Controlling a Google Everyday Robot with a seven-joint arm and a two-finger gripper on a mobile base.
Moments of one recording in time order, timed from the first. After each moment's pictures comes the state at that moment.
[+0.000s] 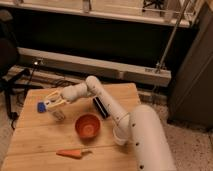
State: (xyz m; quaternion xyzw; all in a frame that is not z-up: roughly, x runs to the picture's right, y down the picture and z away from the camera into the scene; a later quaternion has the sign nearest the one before) arm -0.288 0.058 0.722 -0.35 -0.79 0.03 0.51
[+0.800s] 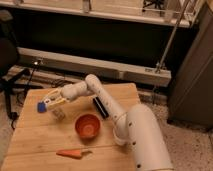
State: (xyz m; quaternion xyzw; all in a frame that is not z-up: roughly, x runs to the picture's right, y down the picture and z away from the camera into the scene) arm -0.290 0.054 0.727 -0.35 -0.79 0.03 0.50
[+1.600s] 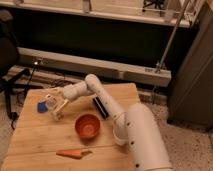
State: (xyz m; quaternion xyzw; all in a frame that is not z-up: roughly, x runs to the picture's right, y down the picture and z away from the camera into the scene) arm -0.288 0.059 0.735 -0.37 -0.77 0.02 0.52
